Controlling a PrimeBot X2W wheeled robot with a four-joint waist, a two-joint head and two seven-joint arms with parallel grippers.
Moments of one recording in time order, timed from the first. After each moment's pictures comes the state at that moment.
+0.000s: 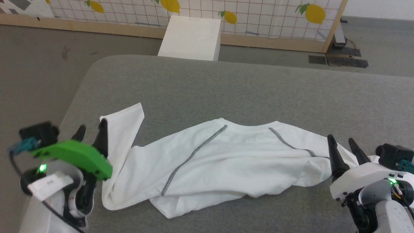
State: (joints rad) left arm -0.14 0.24 0.01 -0.05 -0.60 0.13 0.30; right arm -0.15 -0.05 -0.15 0.26 0.31 0.13 0.05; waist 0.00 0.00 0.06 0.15
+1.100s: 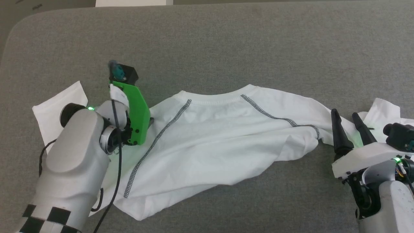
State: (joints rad) left arm -0.72 0.31 -0.44 0.52 -0.50 -0.10 0.83; right arm -0.23 -0.05 -0.15 0.22 0.34 0.13 0.04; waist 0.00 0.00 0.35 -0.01
